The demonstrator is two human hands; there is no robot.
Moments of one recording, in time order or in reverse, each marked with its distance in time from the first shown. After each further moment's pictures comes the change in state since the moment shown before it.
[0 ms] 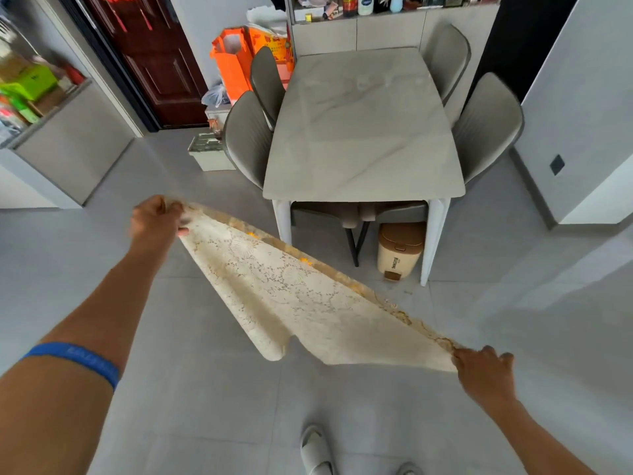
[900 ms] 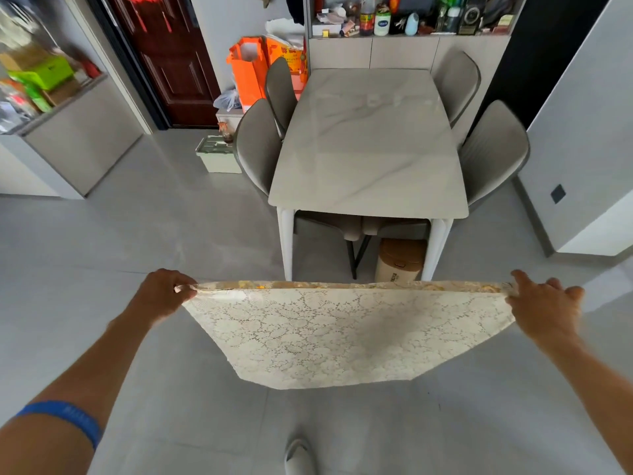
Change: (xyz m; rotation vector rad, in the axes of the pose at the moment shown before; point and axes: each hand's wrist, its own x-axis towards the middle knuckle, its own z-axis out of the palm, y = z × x) left_hand -0.057 -0.083 -0.033 0.715 -0.354 0.144; right_hand 0.081 0.099 -0.121 -0.014 0.378 0.201
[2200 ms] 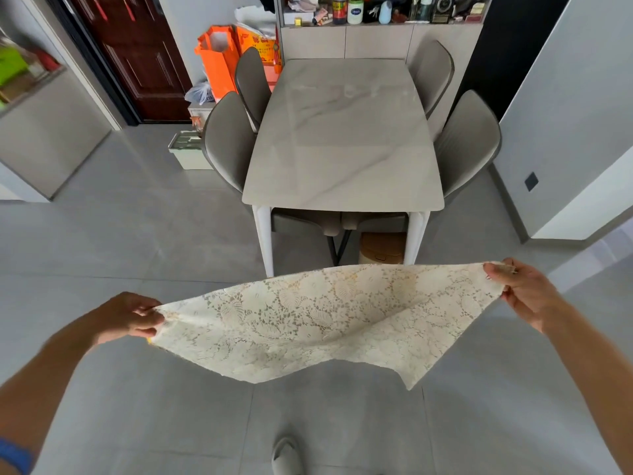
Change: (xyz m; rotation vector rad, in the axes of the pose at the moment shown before) left_hand -0.008 0.012 -0.009 -0.385 -0.440 -0.234; right_hand 0.033 0.031 0.002 1.846 -0.470 0.390
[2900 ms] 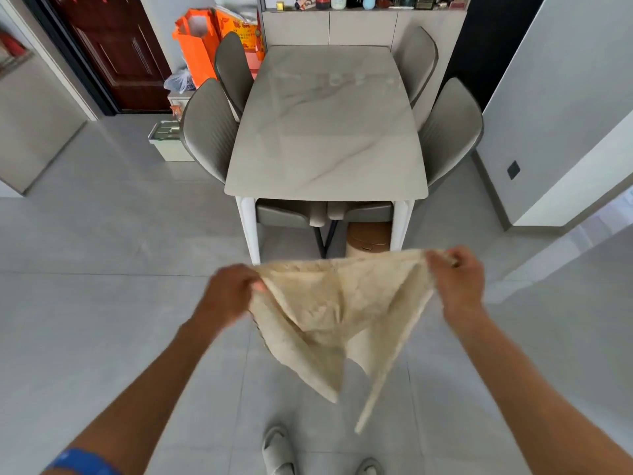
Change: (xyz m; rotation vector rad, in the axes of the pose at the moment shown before) left_hand 0.005 0.109 0.163 0.281 0.319 0.640; right_hand -0.046 0.019 0.094 -0.140 0.434 -0.299
